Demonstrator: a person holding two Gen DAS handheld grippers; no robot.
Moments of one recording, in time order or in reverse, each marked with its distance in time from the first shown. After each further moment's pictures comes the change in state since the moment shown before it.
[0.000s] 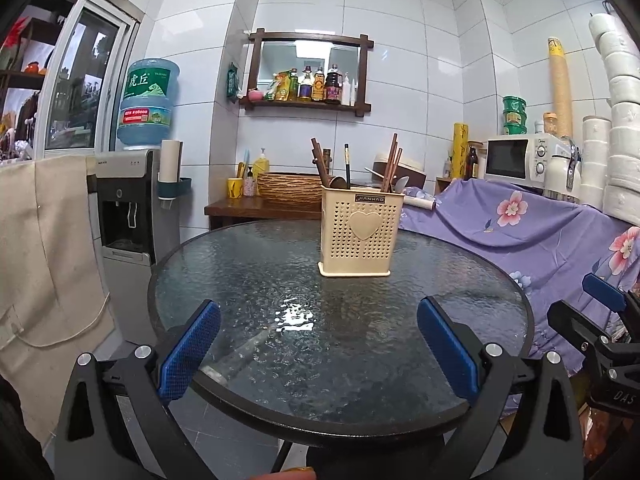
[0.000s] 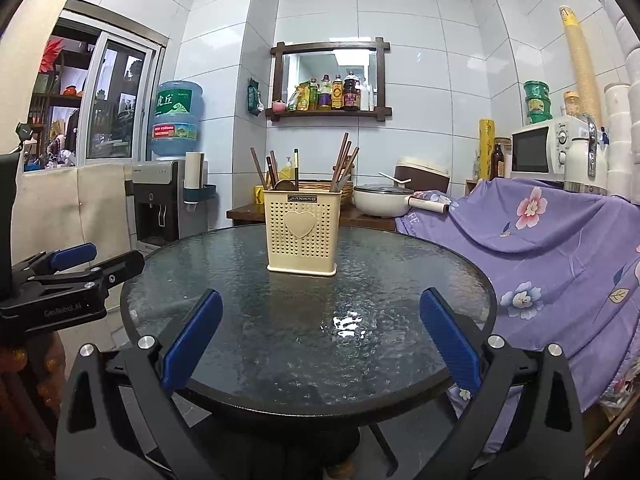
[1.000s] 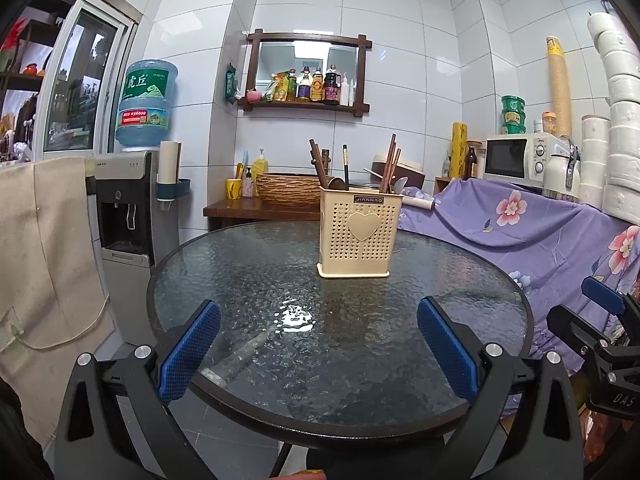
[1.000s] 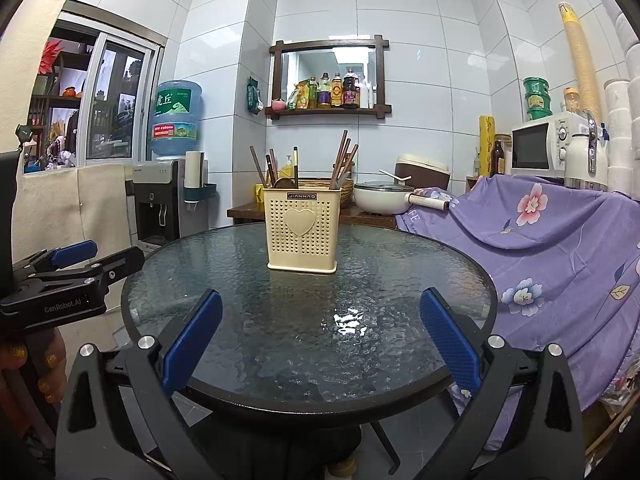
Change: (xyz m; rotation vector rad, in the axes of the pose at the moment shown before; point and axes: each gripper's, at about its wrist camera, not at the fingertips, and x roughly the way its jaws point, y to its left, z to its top) left arm -0.001 -0.001 0.002 0.002 0.000 -0.003; right arm 0.000 -0.004 -0.001 0.007 0.006 0.004
